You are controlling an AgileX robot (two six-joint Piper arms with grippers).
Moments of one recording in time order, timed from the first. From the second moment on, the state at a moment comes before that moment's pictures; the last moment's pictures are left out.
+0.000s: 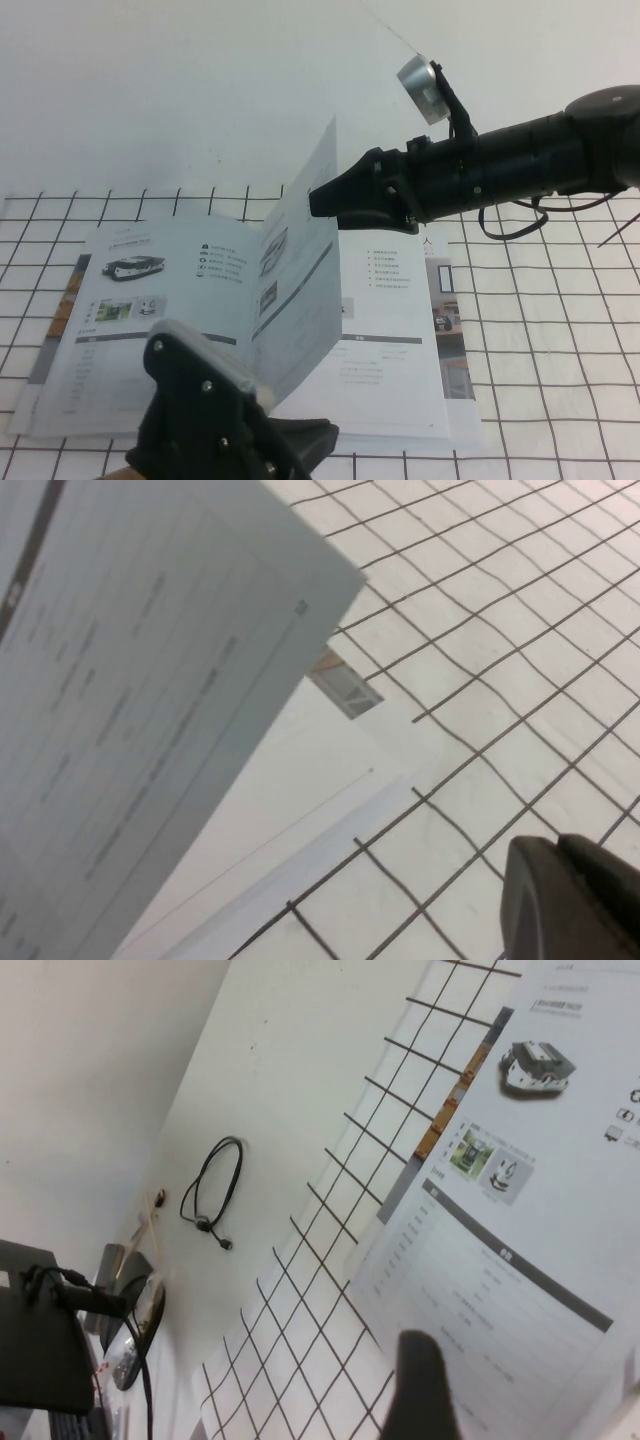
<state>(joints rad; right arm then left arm) 0.31 1.99 -1.47 1.39 1.05 -0.86 -0.93 1.05 -0.43 -0.37 -0.06 0.04</state>
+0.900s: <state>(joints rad) 0.31 1.99 -1.47 1.50 1.08 -0.87 -0.98 1.64 -0.43 -0.43 -0.87 -0.16</state>
